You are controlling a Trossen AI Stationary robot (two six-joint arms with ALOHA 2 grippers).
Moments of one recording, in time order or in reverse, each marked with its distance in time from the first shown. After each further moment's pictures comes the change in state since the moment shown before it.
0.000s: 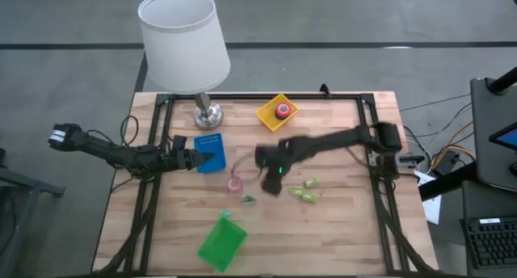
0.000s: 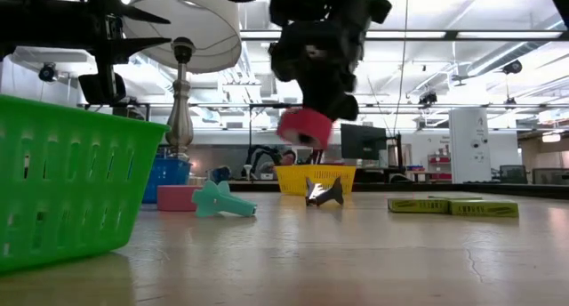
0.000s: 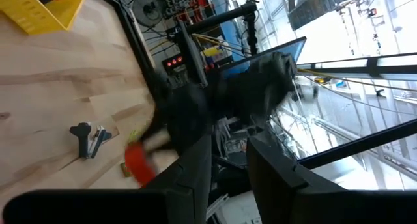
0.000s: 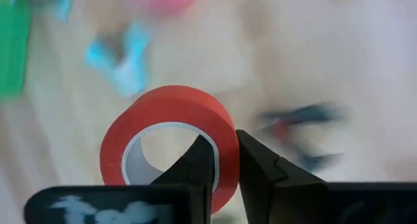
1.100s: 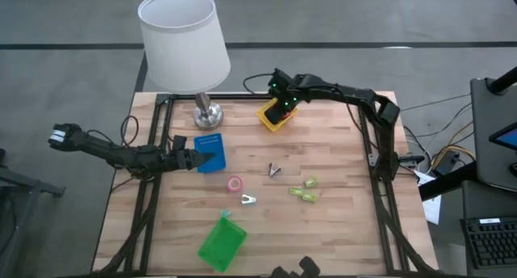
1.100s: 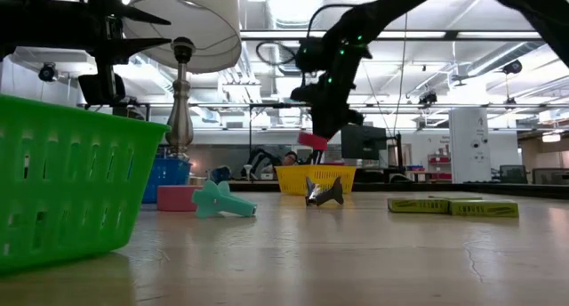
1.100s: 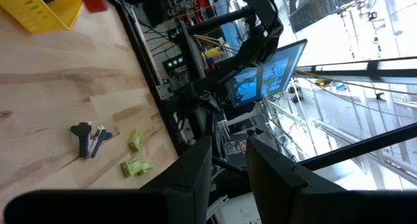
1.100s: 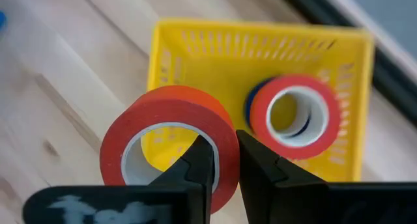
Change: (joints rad) left arm 0.000 0.000 0.000 -0.001 -0.008 -0.014; right arm -0.509 0.079 0.188 -0.103 0.106 -0.127
